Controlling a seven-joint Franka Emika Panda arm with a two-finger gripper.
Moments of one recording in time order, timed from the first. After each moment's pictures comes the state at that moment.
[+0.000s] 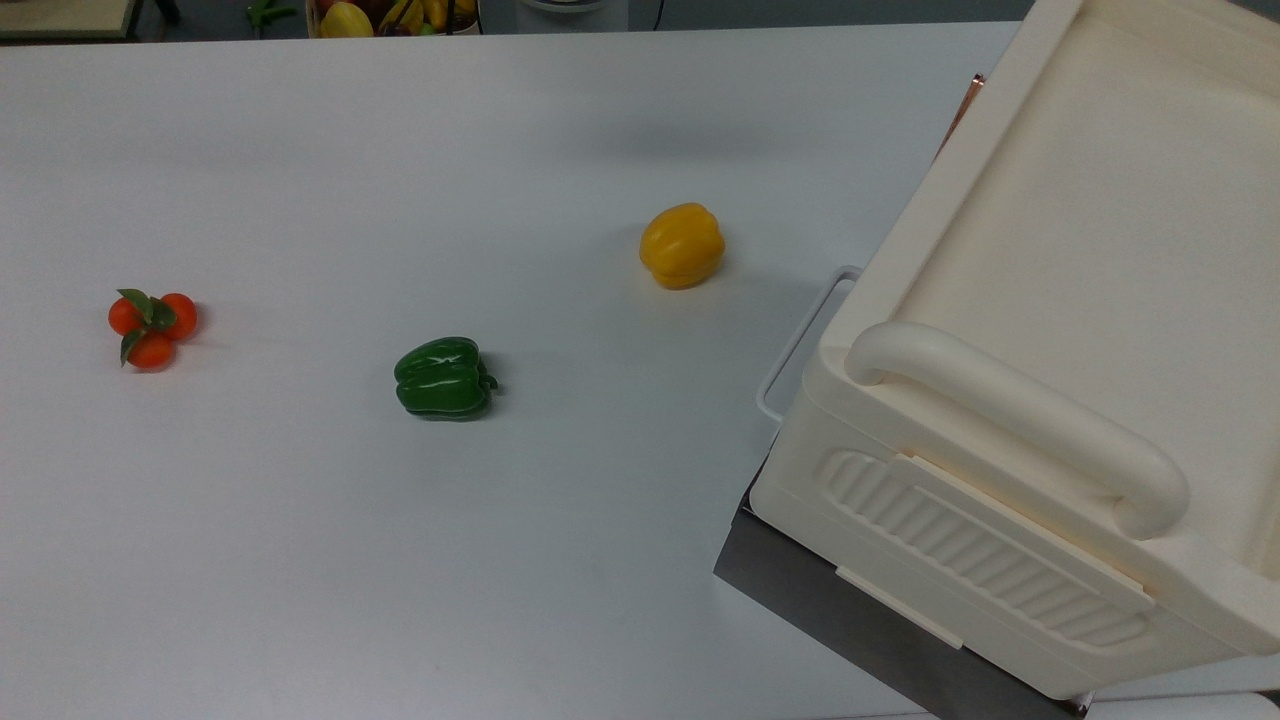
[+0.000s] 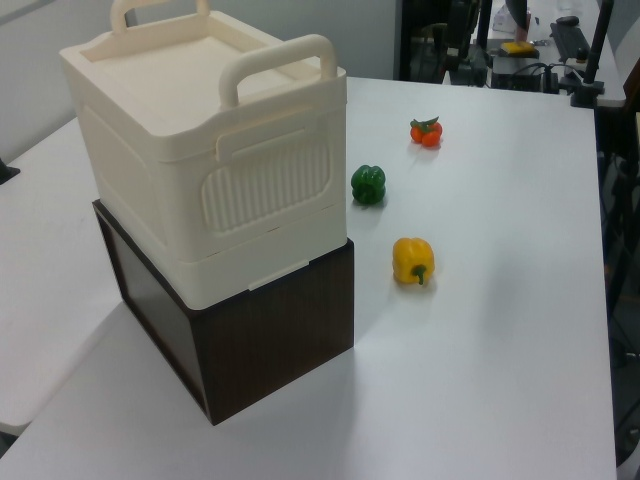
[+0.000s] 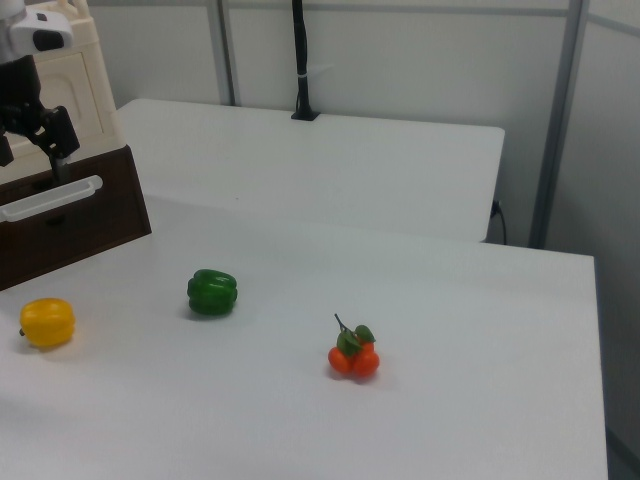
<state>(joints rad) 0.08 -0.05 0.00 -1.60 0.09 1.63 0.00</state>
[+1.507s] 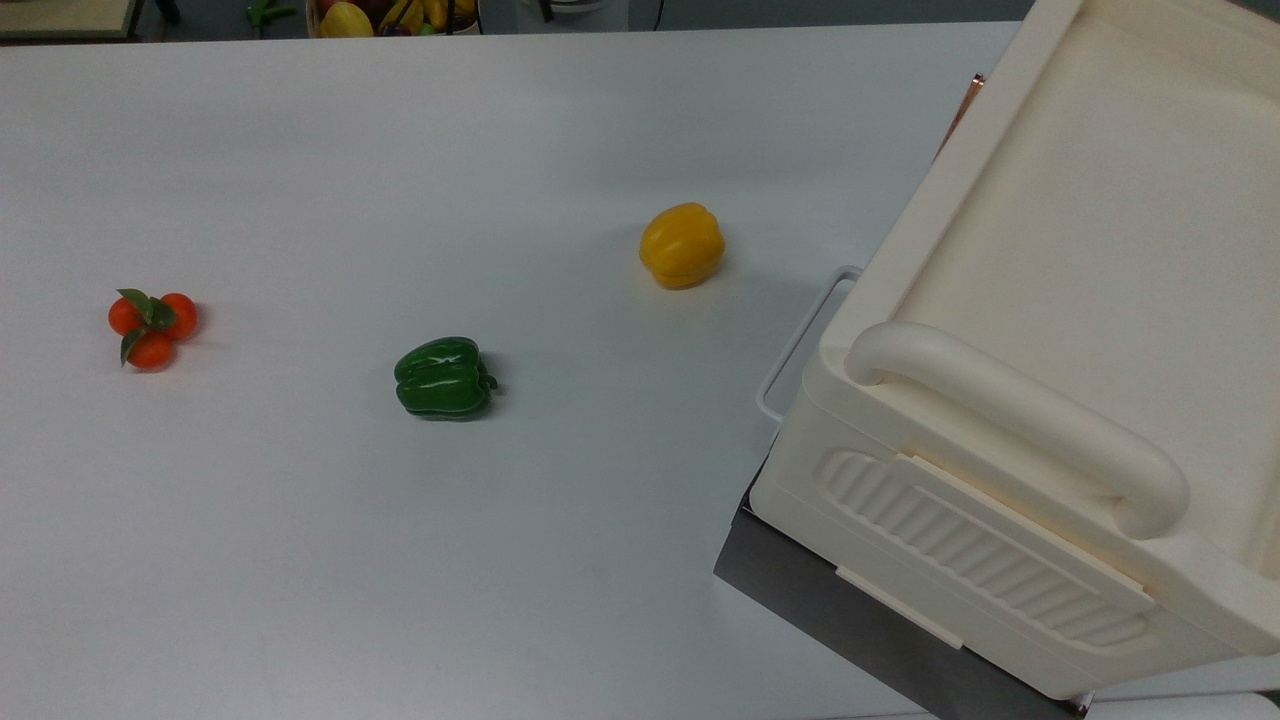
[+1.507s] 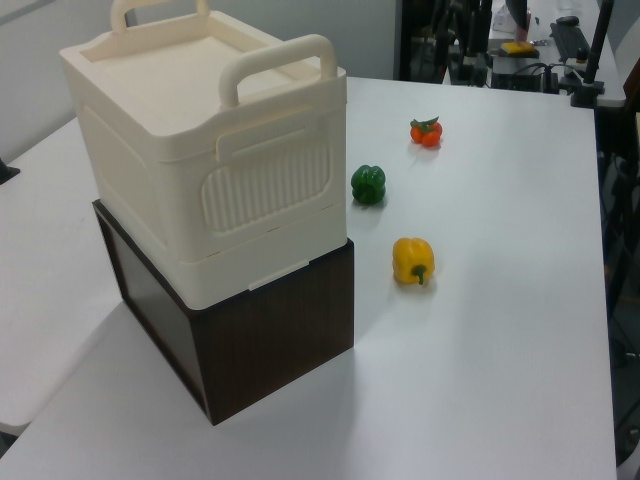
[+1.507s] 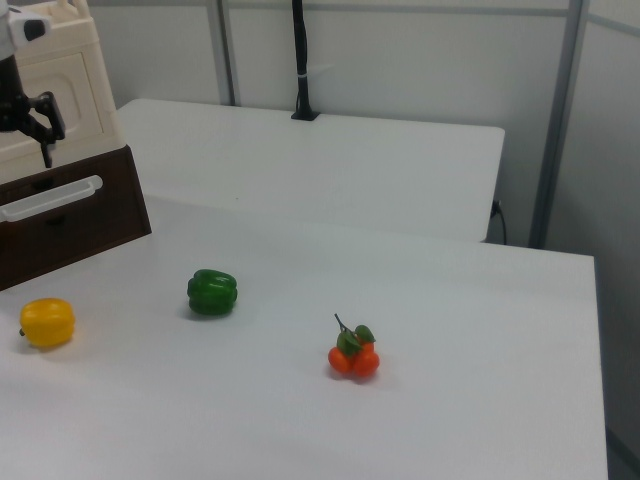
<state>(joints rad) 0.10 -0.04 0.03 -1.60 0.14 1.64 -0.58</state>
